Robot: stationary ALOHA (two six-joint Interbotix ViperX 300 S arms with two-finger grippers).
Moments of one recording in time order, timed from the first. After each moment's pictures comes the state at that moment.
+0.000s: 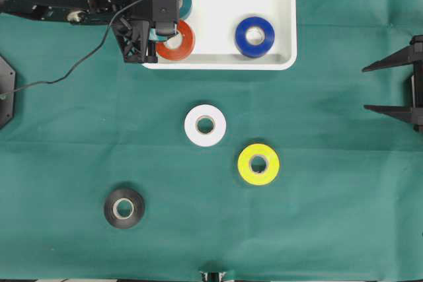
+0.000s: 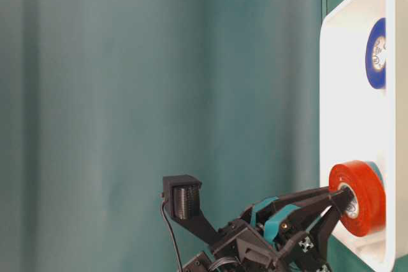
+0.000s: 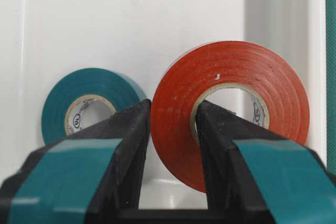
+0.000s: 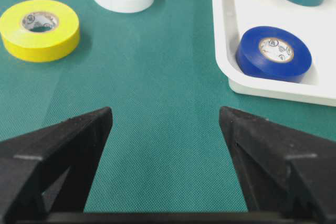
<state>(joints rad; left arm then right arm) 0.31 0.00 0.70 -0.02 0.15 0.39 -0.02 -1.23 1.61 -0.09 -0.12 0.10</state>
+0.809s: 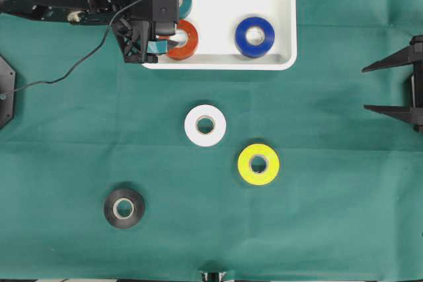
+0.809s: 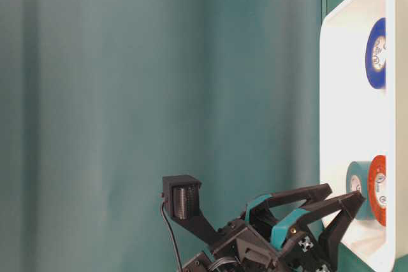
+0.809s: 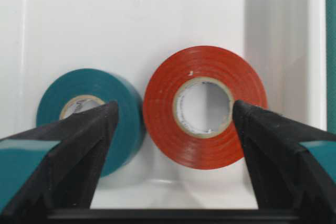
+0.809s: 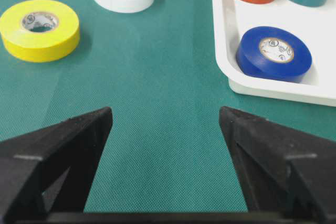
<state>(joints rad) 0.31 0.00 0.70 -0.02 0.15 0.38 -0.02 -1.23 1.61 -0.09 -0.12 0.10</state>
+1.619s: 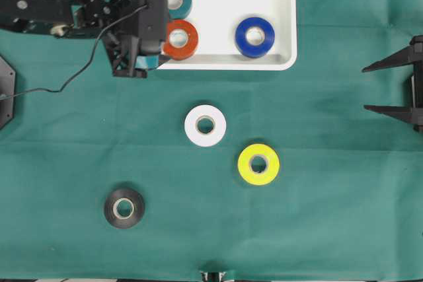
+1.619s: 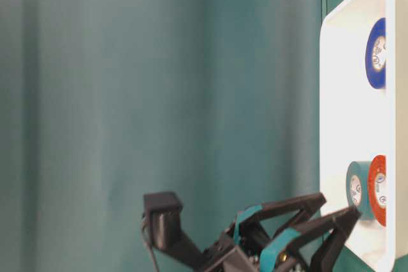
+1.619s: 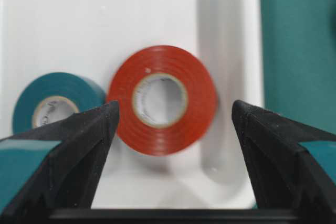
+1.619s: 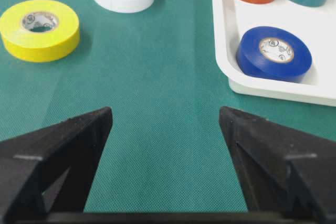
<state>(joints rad) 0.23 -0.11 0.77 -0.02 0.15 0.38 -0.02 -1.23 1.61 -0.09 -0.12 0.10</state>
